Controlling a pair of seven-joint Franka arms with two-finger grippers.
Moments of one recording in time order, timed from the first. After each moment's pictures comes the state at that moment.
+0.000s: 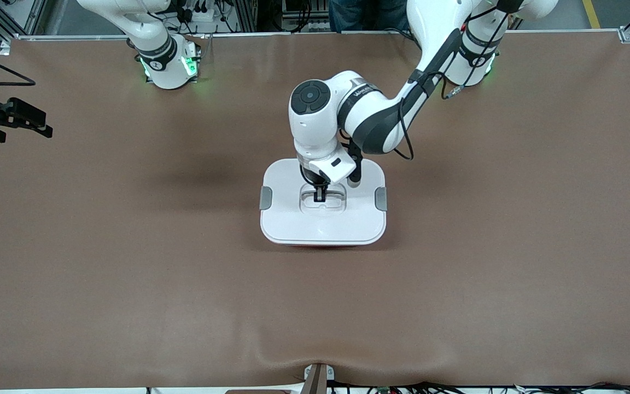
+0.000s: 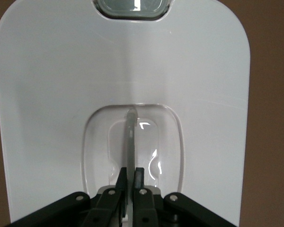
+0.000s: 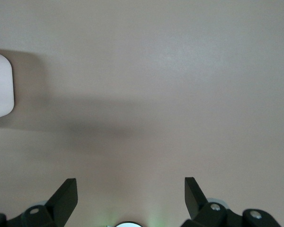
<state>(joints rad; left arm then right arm) -0.70 0.64 -0.16 -1.36 0.24 2.04 -2.45 -0.02 -0.05 -0.05 -1.63 0.03 1.49 -0.15</state>
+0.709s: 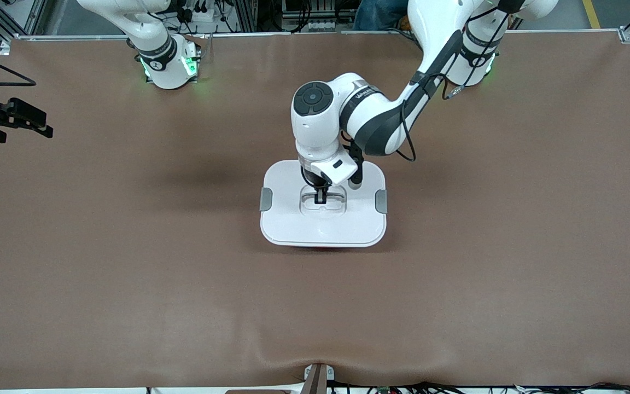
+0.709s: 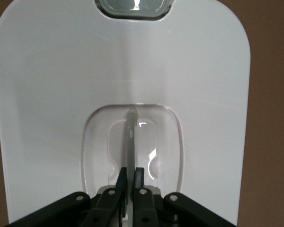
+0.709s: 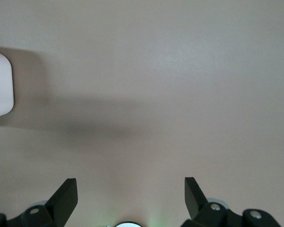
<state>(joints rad) -0.69 0.64 -0.16 -1.37 0.24 2.07 -2.45 -0.02 -0.05 -0.05 -1.63 0.03 1.50 -0.16</state>
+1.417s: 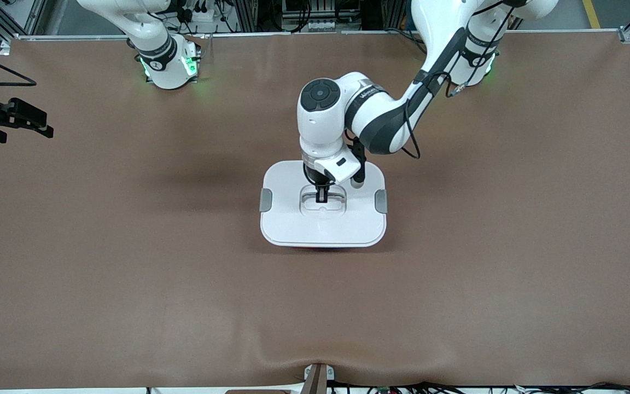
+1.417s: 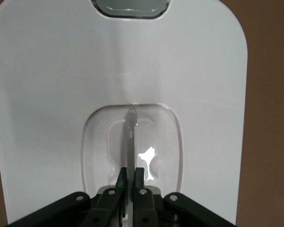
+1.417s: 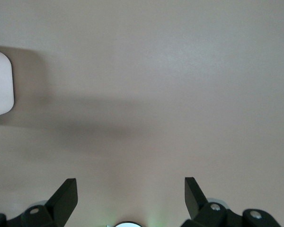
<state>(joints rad) -0.68 0.58 -0.16 -1.48 0.24 2.18 -2.45 -0.02 -0.05 -0.05 -1.63 0.03 1.50 -0.16</state>
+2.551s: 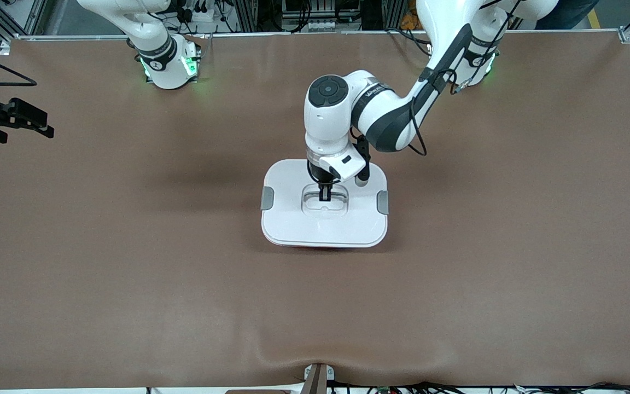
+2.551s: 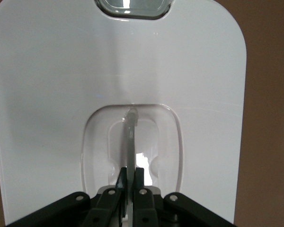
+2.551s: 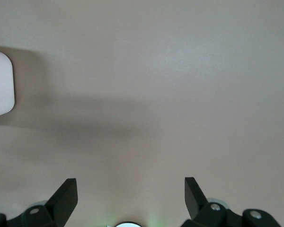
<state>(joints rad) -0.67 0.56 -0.16 -1.52 0.24 2.22 -2.45 -0.02 -0.05 -0.05 -1.63 0.04 1.50 -0.16</state>
